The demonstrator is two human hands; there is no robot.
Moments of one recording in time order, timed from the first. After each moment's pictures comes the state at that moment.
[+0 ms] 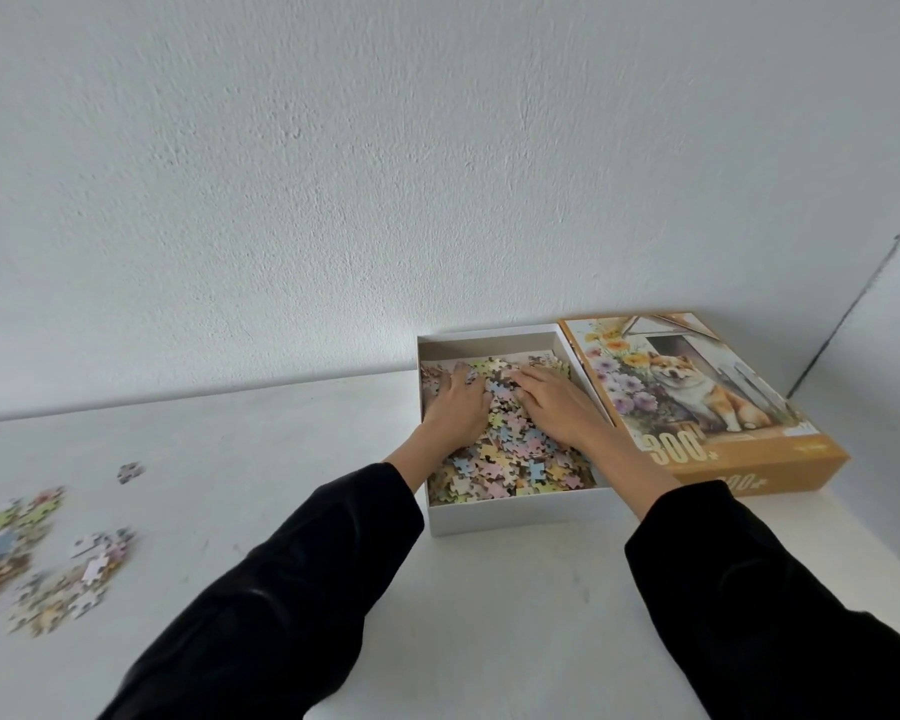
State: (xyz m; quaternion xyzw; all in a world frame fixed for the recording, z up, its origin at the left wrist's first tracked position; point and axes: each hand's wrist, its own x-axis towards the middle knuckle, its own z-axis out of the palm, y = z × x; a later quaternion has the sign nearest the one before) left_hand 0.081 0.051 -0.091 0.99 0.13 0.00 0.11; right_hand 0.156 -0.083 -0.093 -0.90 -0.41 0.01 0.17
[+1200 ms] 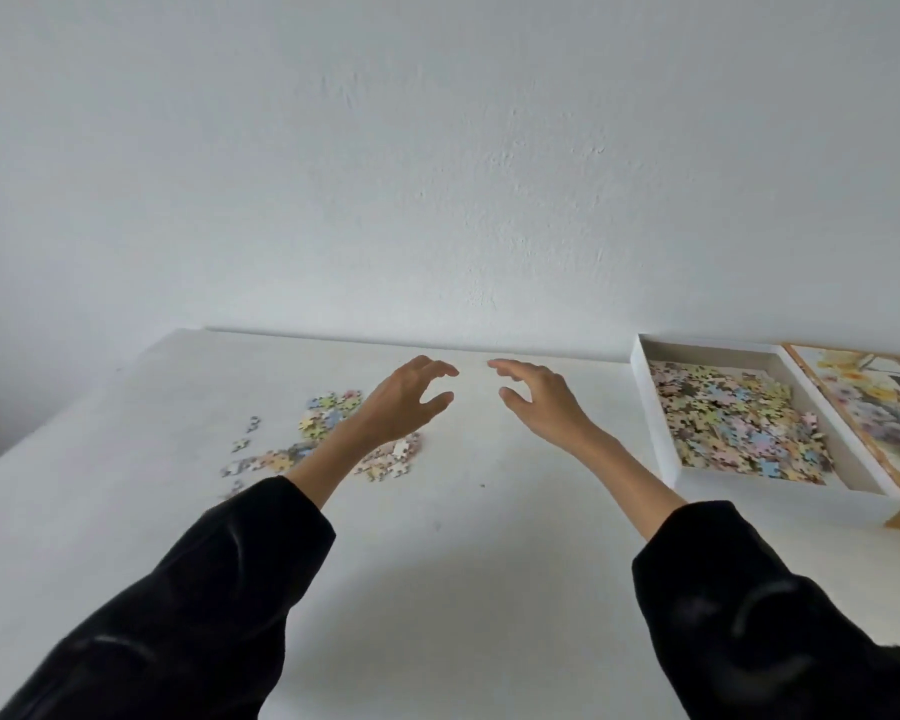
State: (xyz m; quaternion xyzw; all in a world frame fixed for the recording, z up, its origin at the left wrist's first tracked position) left_hand -0.219 0.242 -0.045 0.96 0.14 0.19 0.18; right_hand -0.075 0.092 -0.049 -0.78 -0.51 0.06 0.36
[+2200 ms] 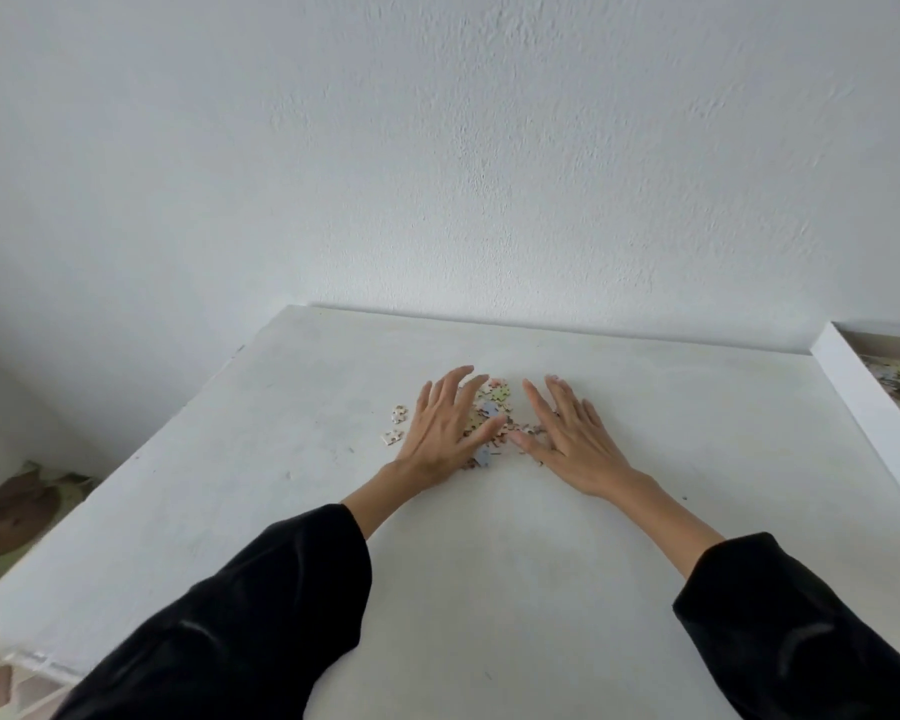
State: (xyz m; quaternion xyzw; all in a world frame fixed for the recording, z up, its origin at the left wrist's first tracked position) left_hand -0.327 0.350 -0.115 0.94 0.21 0.20 0.17; right_hand -0.181 0.214 -0.121 -0.82 -0.55 0.10 0.14
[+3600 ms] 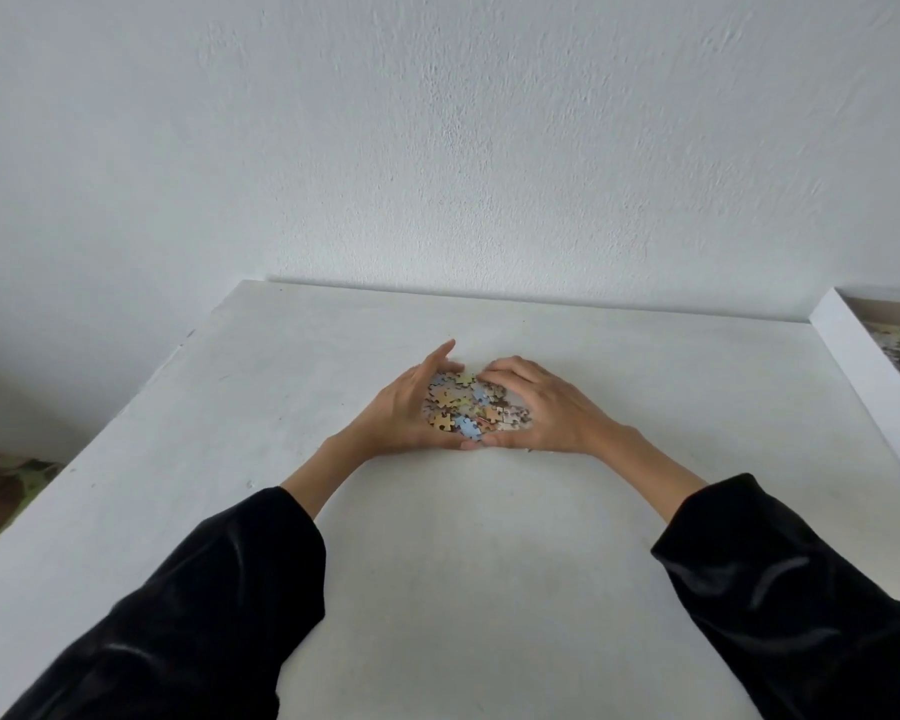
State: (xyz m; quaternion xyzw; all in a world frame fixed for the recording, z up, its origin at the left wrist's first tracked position) left_hand -0.326 0.395 -0.112 0.93 0.15 0.10 0.31; right_hand -0.156 0.248 -0.115 -0.72 -0.66 0.07 0.18
